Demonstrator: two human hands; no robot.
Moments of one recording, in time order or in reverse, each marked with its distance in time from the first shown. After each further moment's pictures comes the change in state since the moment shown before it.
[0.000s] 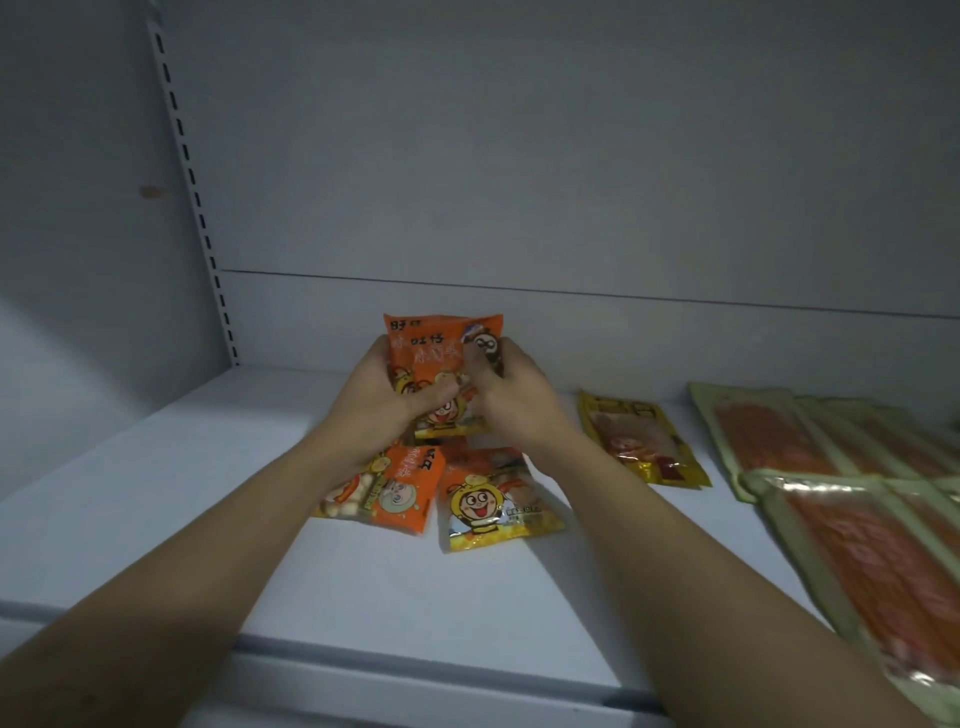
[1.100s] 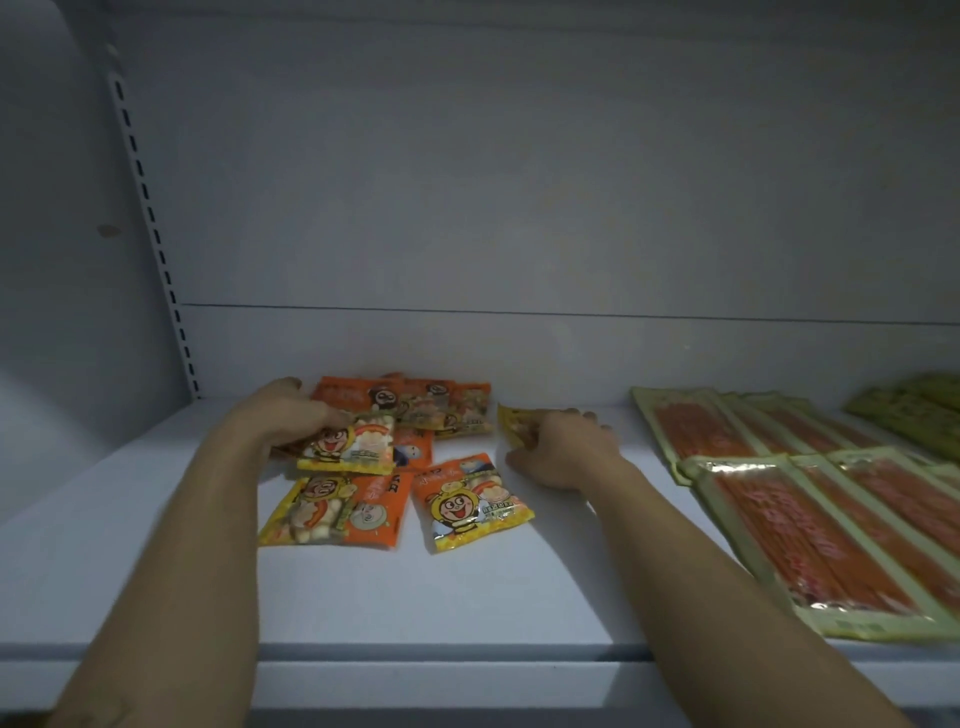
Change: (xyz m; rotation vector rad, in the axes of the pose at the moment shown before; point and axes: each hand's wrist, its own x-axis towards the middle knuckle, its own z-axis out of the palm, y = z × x) left_hand 0.011 0.022 -0.058 0.539 0.029 -0.526; right_hand -0.024 0.036 -0.064 -1.047 -0.151 0.346
